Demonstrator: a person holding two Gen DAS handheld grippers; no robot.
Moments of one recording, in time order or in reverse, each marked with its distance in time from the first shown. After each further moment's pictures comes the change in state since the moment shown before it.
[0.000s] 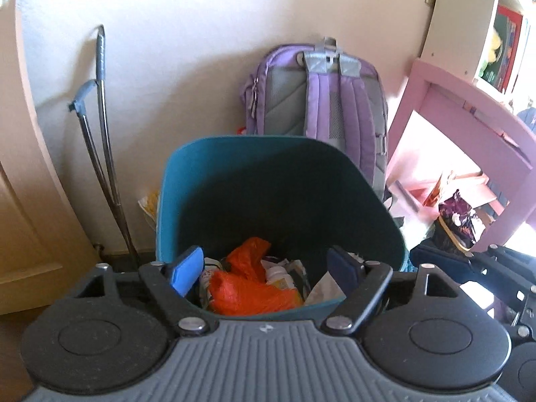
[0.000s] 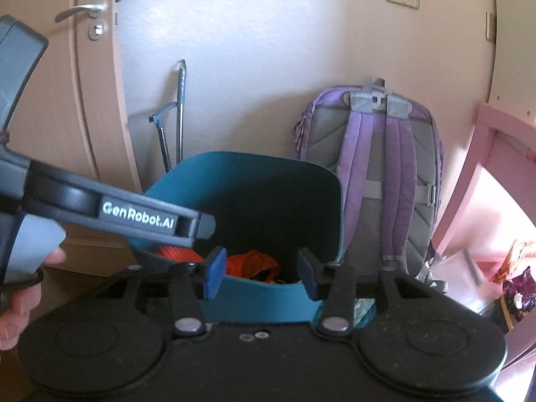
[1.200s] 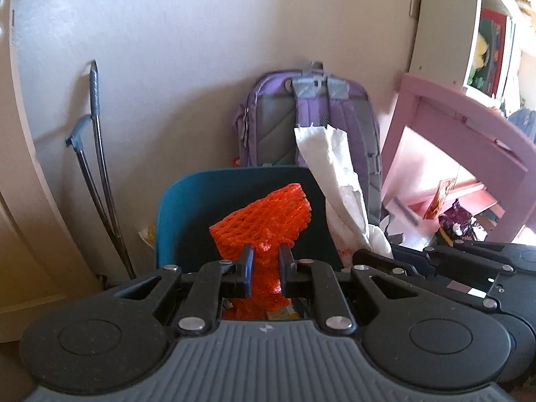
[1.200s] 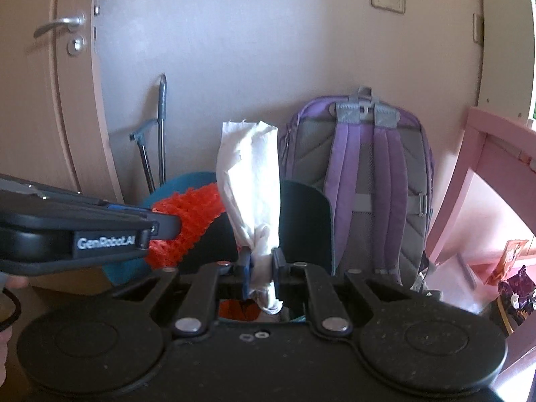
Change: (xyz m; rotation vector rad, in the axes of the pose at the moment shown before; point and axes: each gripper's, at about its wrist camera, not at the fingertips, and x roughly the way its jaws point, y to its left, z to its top) left arm 0.007 -0.013 0.006 0.056 -0.081 0.012; right arm 0.032 -0.008 0.011 0.037 -0.025 -0.049
